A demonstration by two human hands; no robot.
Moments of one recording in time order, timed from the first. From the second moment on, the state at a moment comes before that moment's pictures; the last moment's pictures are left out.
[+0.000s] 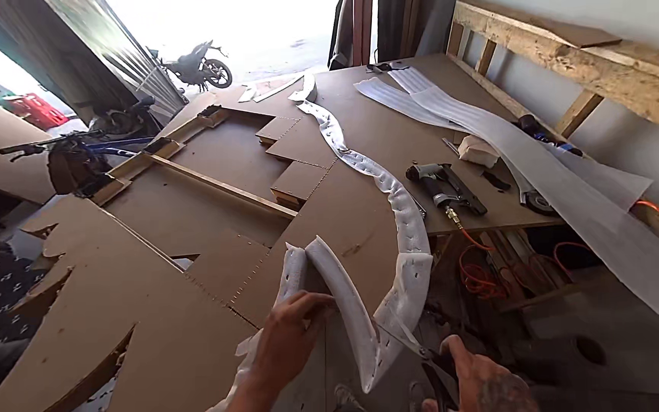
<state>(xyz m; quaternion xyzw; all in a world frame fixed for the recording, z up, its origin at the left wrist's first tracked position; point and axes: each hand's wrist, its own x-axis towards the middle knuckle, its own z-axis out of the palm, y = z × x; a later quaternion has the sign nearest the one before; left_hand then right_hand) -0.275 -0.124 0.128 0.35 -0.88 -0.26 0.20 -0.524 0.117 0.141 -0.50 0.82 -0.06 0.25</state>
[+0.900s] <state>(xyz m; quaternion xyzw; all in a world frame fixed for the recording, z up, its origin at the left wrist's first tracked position) -0.260 -0.133 0.068 0.15 -0.91 -0.38 -0.04 -0.419 0.098 0.140 -0.40 0.91 -0.02 0.06</state>
